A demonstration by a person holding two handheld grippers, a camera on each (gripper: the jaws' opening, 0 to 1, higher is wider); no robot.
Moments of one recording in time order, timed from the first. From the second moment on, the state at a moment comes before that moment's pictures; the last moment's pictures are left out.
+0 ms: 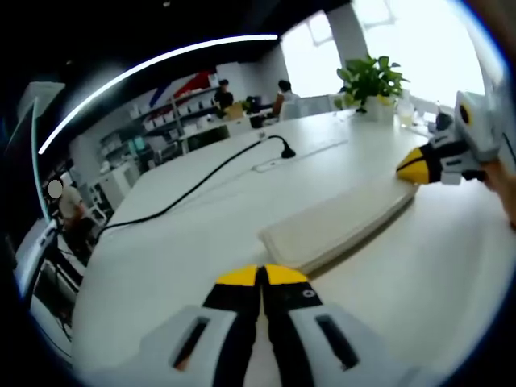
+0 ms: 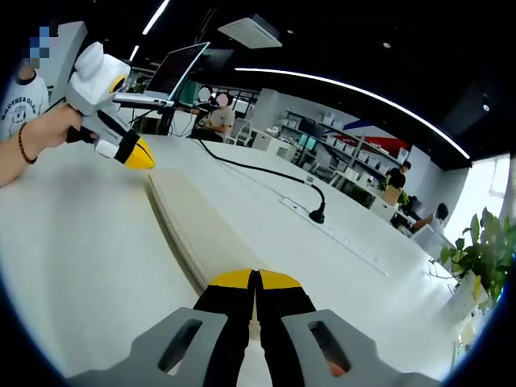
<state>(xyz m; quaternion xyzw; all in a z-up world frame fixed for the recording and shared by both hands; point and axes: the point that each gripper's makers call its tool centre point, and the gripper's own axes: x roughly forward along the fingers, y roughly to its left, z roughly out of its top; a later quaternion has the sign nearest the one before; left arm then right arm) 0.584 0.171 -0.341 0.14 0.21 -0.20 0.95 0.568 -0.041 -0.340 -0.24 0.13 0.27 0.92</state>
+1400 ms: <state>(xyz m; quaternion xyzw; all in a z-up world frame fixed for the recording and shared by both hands) 0.608 0.114 -0.334 0.11 0.10 -0.29 0.95 0.566 -0.041 -0.340 -0.19 0.13 0.29 0.93</state>
